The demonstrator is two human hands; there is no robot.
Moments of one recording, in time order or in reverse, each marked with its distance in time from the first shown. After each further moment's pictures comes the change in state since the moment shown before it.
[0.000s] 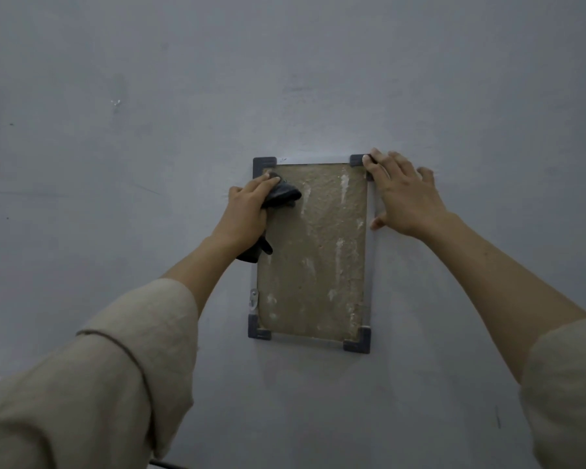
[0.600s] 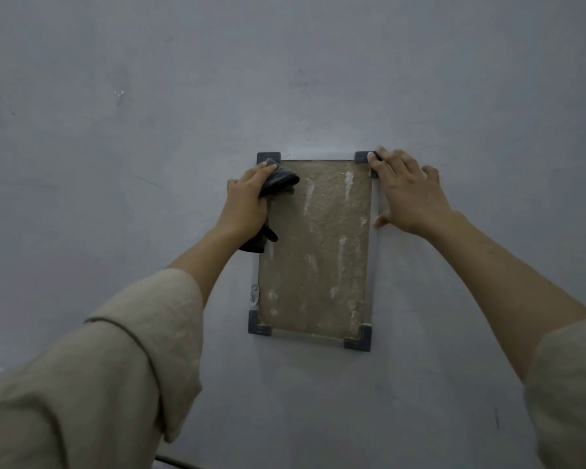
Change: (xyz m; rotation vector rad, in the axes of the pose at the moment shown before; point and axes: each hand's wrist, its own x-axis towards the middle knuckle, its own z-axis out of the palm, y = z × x) left_hand 0.012 -0.012 0.006 -0.131 0.101 -0.034; right_hand 0.002 0.000 0.001 -0.019 0.010 -0.004
